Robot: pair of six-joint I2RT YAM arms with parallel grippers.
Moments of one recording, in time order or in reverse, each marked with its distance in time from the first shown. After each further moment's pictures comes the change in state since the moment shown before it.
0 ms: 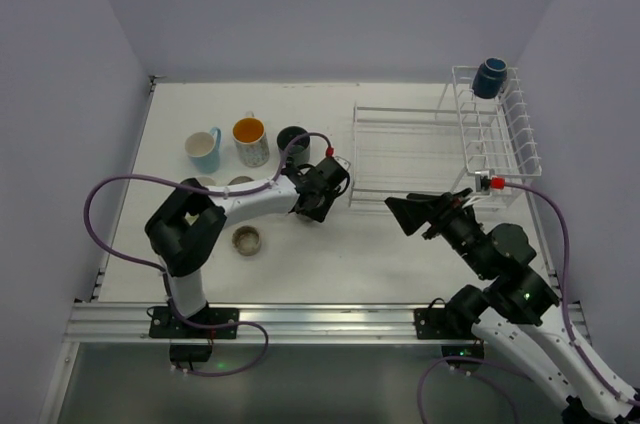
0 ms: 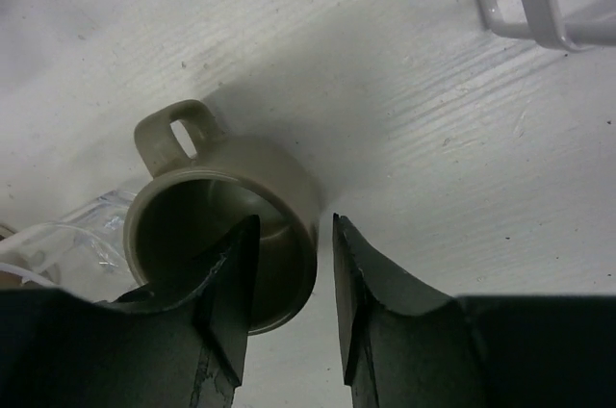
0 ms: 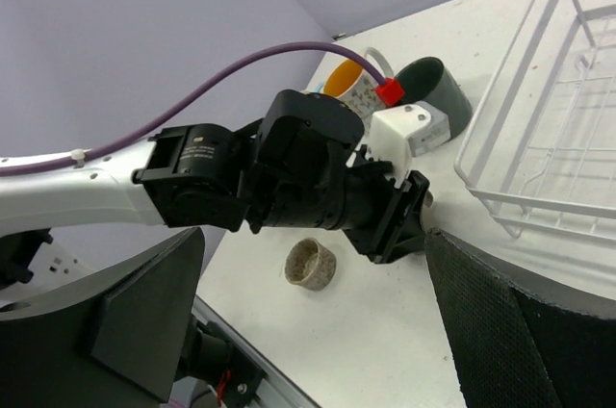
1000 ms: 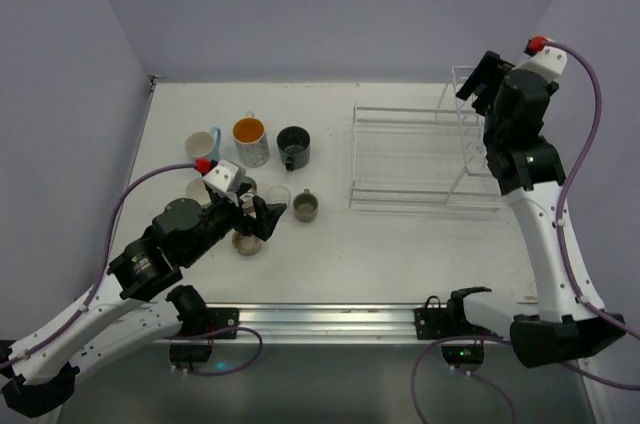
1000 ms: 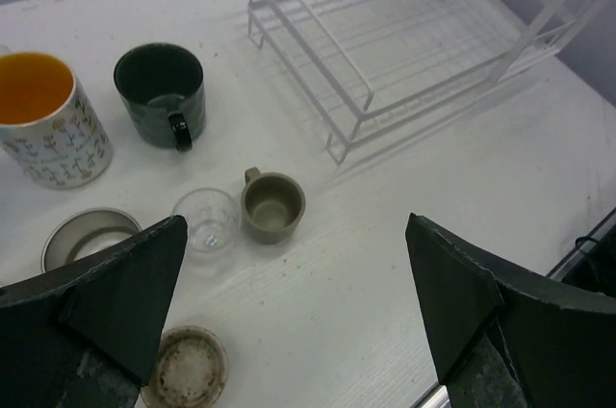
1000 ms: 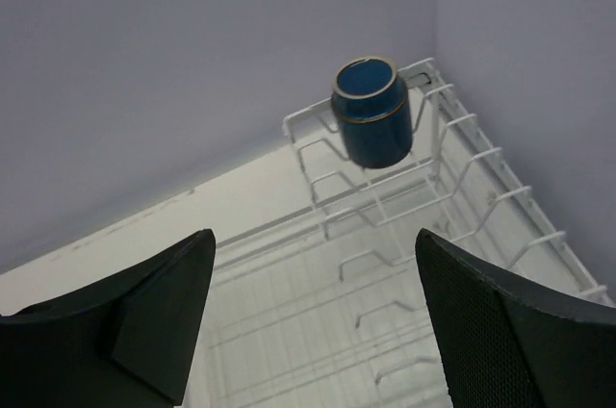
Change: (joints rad) left arm 0.000 -1.228 -0.415 0.181 0.035 0.080; right arm -0.479 0.766 0.792 -0.230 0.428 -0.414
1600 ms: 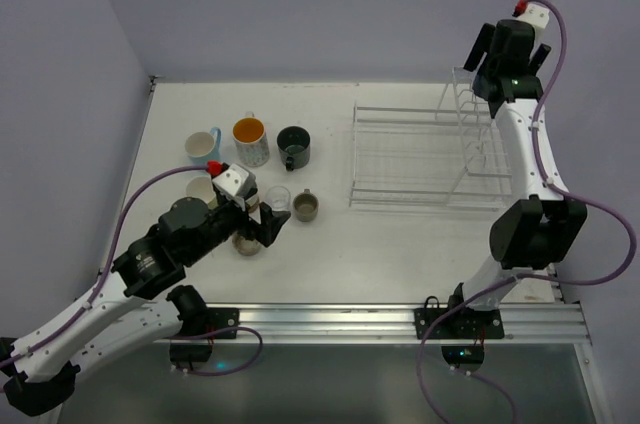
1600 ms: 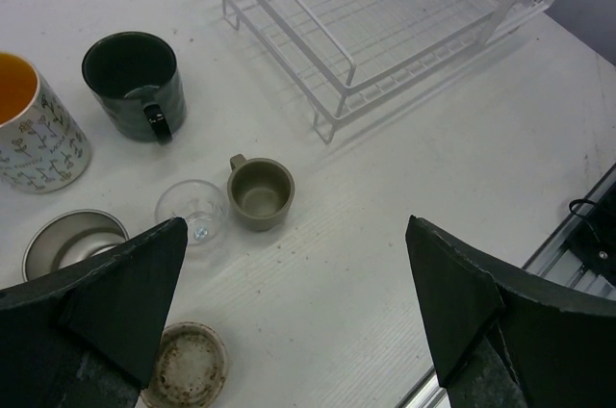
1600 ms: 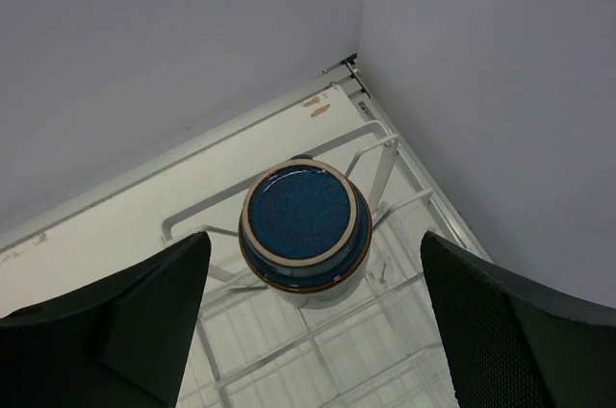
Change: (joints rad) left arm 0.000 -0.001 -0.050 -0.037 0.069 0.040; right arm -0.221 0.583 0.399 -0.014 -0.030 -0.123
